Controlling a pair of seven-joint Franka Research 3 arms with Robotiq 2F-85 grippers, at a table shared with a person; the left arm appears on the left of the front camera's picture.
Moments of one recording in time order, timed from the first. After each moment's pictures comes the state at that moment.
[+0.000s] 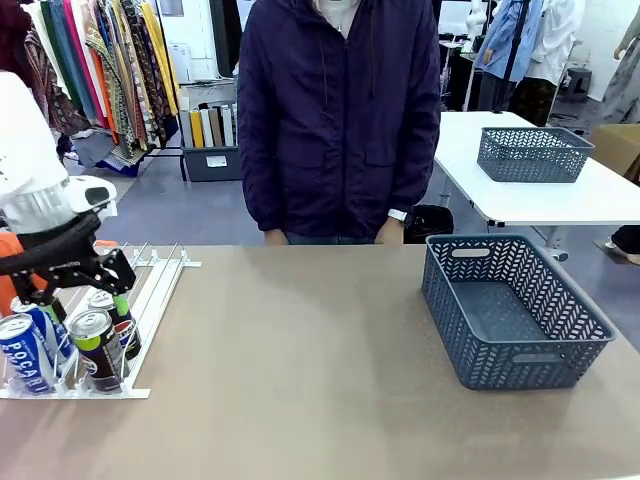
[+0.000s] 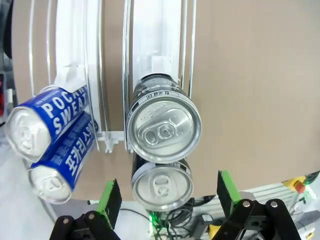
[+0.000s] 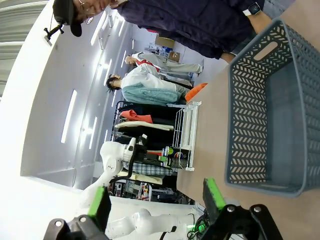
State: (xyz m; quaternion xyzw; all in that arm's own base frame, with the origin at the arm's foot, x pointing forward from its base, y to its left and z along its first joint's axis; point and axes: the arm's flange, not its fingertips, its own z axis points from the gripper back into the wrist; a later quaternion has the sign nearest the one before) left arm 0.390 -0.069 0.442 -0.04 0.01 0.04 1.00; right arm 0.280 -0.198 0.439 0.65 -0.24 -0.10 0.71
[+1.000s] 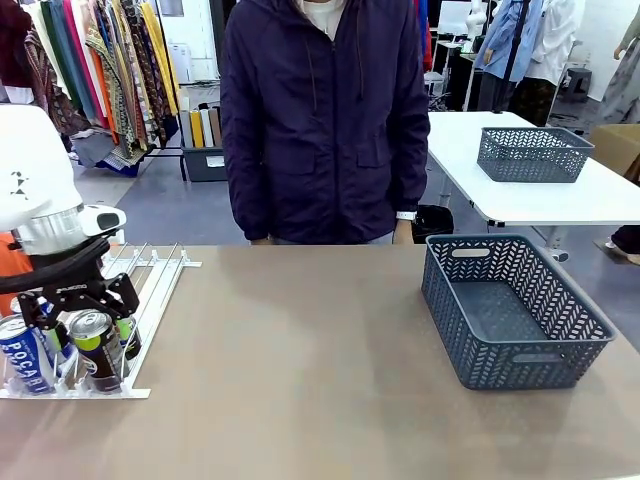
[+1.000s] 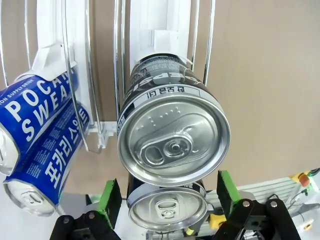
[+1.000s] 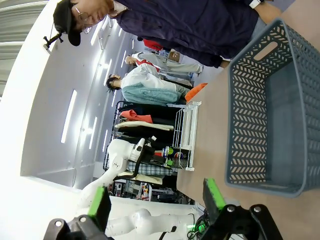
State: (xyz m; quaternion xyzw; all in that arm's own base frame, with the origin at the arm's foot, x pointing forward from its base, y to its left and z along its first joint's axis) left arm 0.392 -0.069 0.406 -0.04 0.07 0.05 1.00; right arm 0.280 -0.198 0.439 0.65 -0.24 -0.10 0.71
